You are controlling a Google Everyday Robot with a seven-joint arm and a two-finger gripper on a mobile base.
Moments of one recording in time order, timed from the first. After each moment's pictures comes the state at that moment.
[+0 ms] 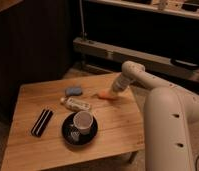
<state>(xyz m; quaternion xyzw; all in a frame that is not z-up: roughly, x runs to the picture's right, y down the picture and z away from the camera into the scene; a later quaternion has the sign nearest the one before) 0.081 0.037 0.952 -0.32 -0.19 0.12 0.92</state>
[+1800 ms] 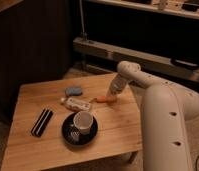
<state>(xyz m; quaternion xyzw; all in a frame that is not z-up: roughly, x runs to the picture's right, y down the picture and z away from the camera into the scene) 0.080 0.060 0.938 -0.35 -0.17 0.07 0.92</state>
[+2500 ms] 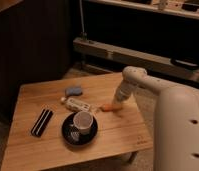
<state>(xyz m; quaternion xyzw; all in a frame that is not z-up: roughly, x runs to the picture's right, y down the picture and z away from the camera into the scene) 0.128 0.125 0.884 -0.39 -0.15 0.06 0.91</state>
